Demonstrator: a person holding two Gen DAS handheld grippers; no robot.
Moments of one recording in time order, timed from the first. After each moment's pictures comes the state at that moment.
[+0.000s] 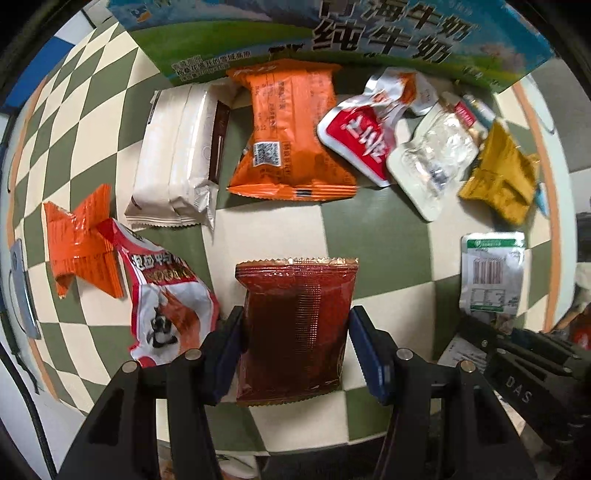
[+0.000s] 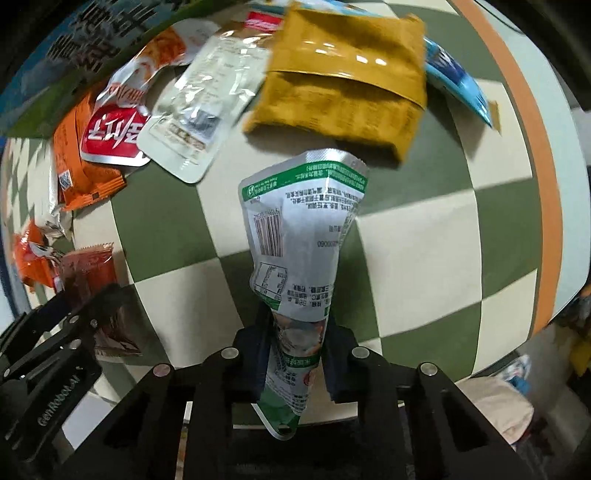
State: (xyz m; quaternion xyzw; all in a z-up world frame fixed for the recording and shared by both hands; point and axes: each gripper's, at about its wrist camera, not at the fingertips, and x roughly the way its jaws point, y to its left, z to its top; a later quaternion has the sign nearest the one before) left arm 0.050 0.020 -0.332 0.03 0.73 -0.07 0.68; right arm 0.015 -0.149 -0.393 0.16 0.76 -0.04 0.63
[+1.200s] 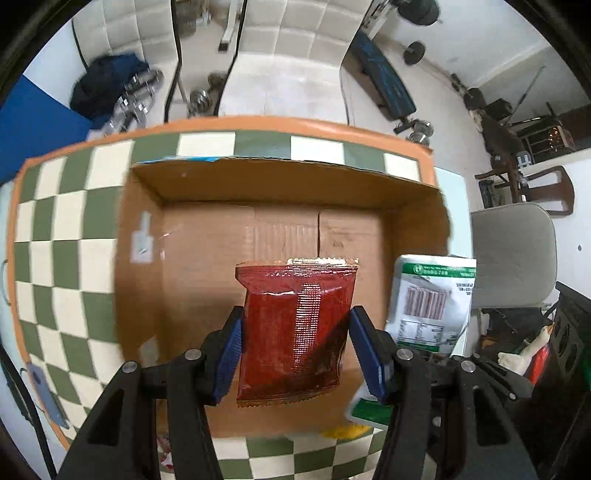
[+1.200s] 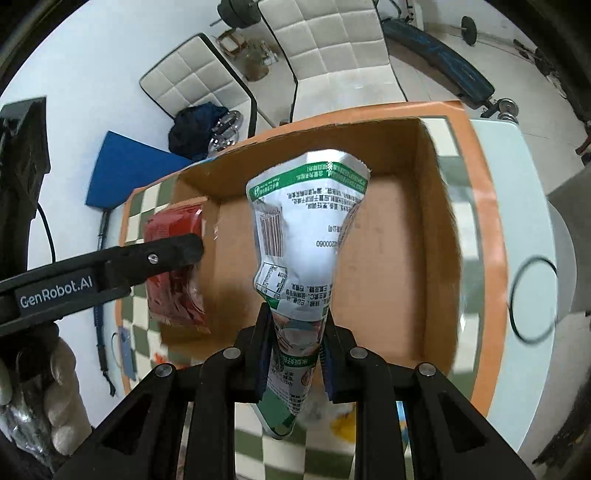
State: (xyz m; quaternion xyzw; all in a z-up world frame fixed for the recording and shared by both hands) left arm 0.397 -0.017 -0.228 -0.10 0.70 -0.09 0.70; right arm 0.337 -0.141 -0.219 0.14 0.65 0.13 0.74
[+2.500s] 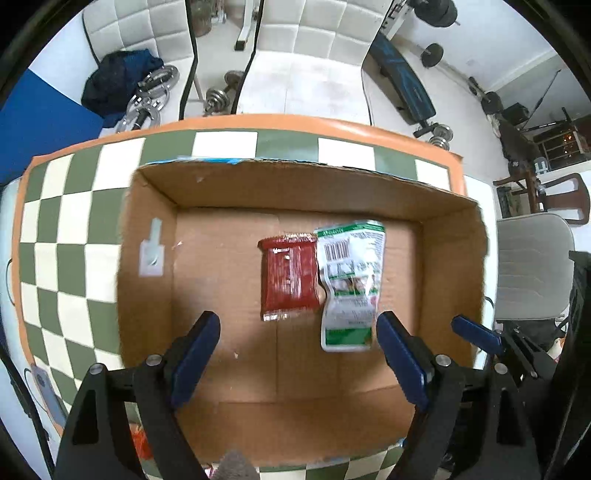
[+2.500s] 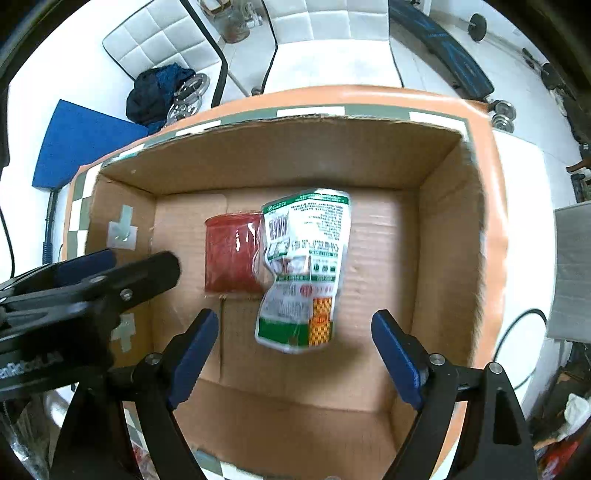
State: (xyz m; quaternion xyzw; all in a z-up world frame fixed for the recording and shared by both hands) left arm 0.386 0.000 -0.223 -0.08 0.69 -0.06 0.72; right arm 0.386 -0.130 -0.273 0.06 0.69 0.10 0.72
